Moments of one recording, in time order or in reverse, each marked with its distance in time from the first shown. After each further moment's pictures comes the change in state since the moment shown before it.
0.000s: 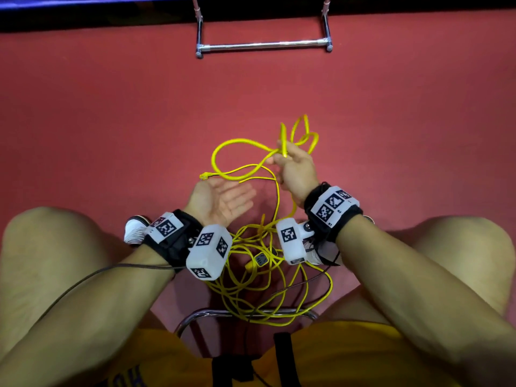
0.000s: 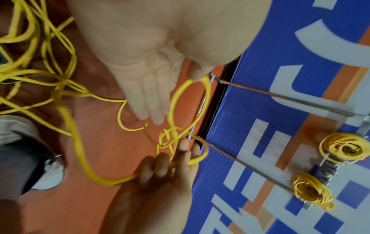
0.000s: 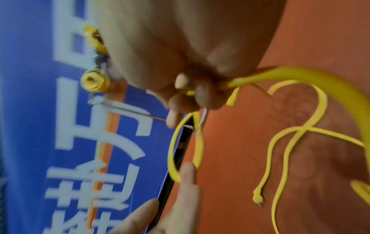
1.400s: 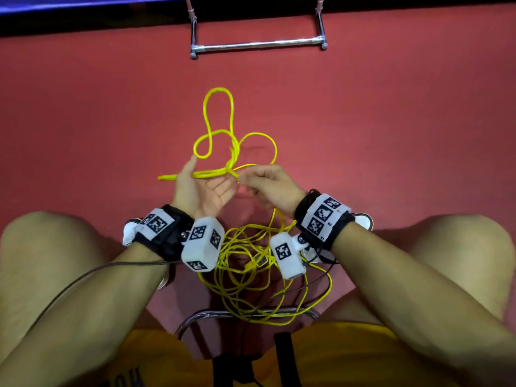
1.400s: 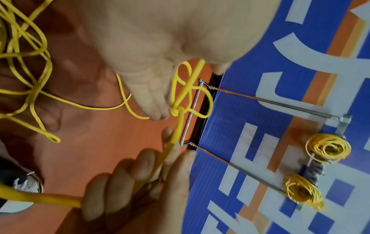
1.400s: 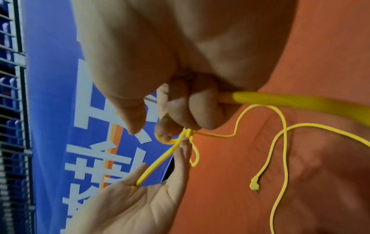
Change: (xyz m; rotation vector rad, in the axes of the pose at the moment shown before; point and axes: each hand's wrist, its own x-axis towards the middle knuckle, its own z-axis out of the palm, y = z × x) left_hand 0.010 0.017 -0.008 -0.123 -0.107 0.120; right_hand -0.033 -0.006 0.015 -0.090 -0.395 0.031
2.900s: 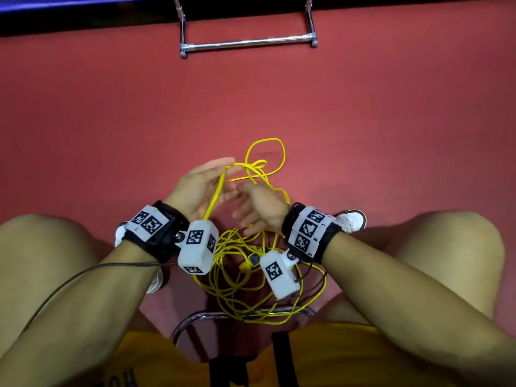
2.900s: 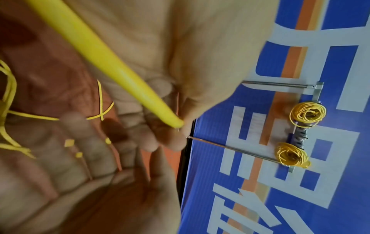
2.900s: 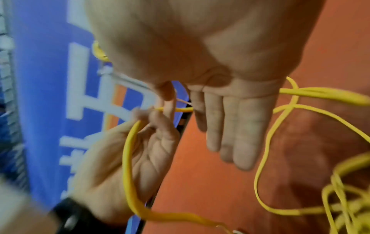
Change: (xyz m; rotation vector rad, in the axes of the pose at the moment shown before) left_hand -0.006 -0.003 0.020 0.457 -0.140 0.081; right_hand -0.017 0.003 0.011 -0.022 0.001 0.406
